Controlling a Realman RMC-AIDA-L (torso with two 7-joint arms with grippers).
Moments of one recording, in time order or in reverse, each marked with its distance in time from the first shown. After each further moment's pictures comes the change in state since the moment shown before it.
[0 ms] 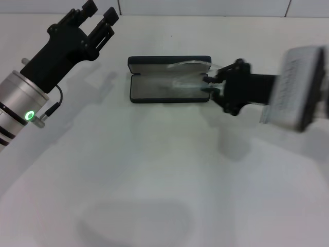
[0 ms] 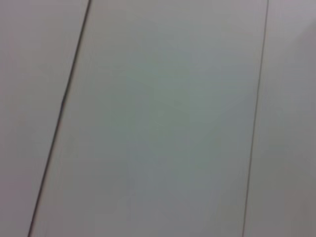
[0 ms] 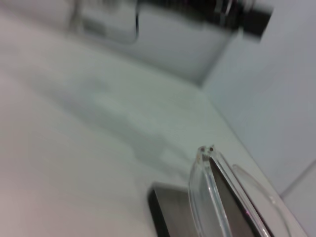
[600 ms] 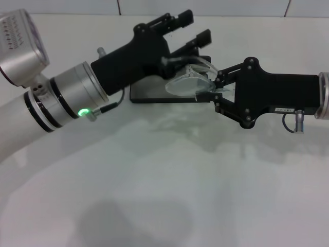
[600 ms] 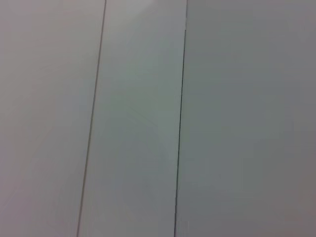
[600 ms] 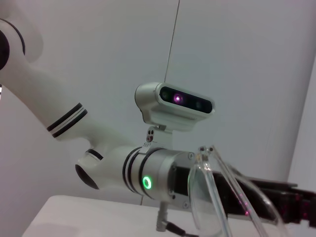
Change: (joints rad) left arm -0.127 -0.009 0.213 0.045 0.099 0.070 -0.048; right arm 0.099 -0.005 0.409 0.271 0.115 -0.776 -0.023
